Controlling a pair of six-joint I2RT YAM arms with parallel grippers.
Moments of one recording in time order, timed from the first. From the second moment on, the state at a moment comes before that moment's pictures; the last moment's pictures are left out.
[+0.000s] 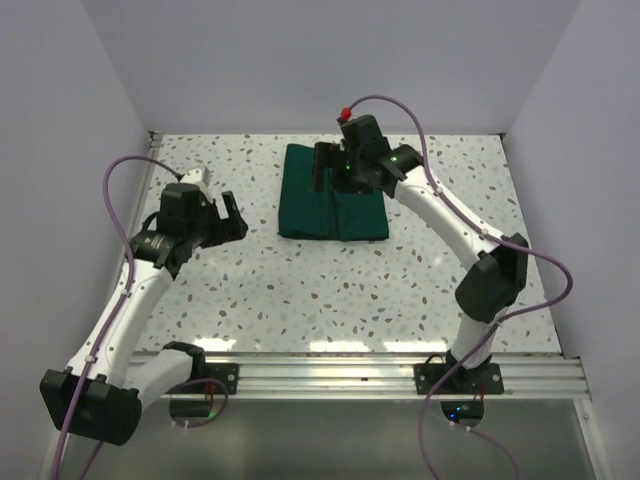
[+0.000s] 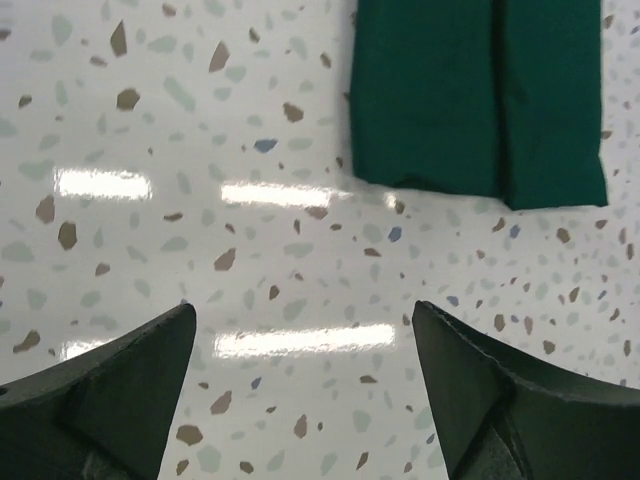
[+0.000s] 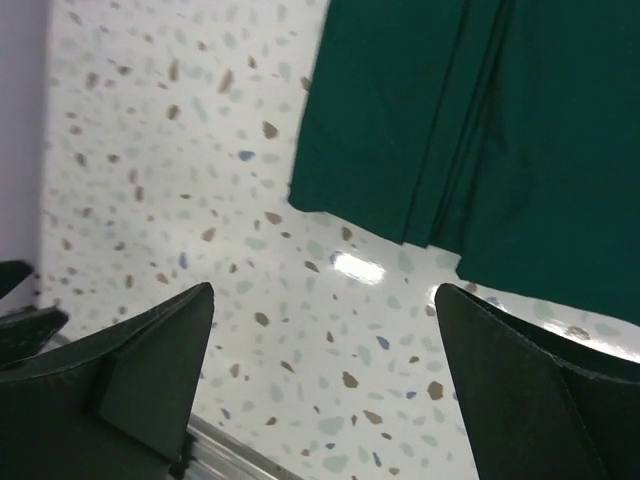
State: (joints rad) left arm -0.21 1.07 1.04 -0.63 0.04 -0.41; right arm 0.58 1.76 1.78 -0.70 -0.07 0.55
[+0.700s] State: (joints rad) left arm -0.21 0.78 0.87 -0.82 -0.02 -0.47; right arm 0.61 2.18 1.98 -1.06 0.32 0.44
